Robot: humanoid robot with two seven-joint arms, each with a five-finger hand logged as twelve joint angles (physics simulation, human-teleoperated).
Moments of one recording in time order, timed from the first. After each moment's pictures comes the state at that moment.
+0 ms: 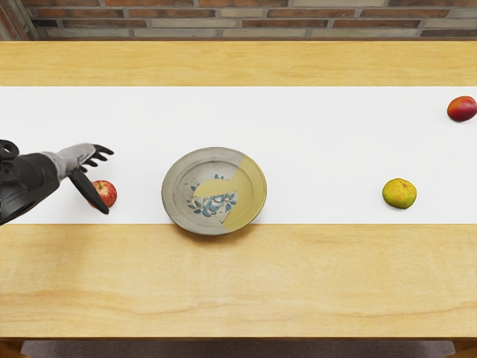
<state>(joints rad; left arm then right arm) -1.51 0.68 0.64 -1.48 0.25 0.40 0.22 -0.05 0.00 0.08 0.13 -0.04 0.09 -0.06</state>
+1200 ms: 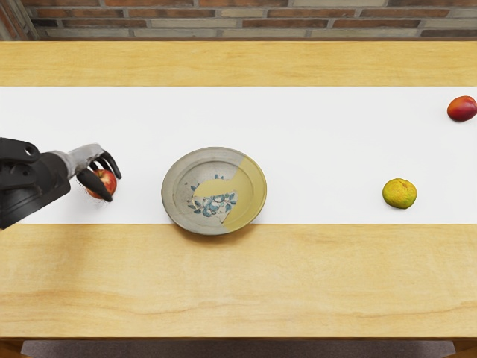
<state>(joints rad) -1.61 0.59 0.75 -1.52 0.25 0.44 0.26 -0.05 0.00 0.08 0.13 -0.04 0.09 -0.06</state>
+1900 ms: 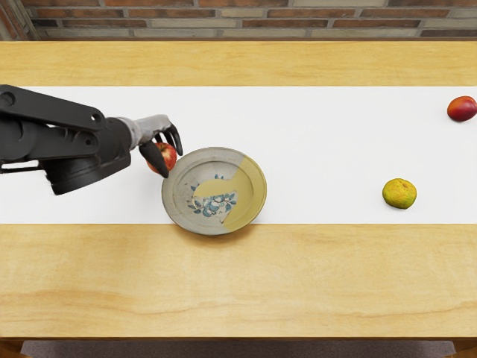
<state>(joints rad) -1.81 0.36 0.75 -1.51 0.21 0.38 0.27 -0.05 0.00 0.08 0.13 -0.04 0.09 -0.06</state>
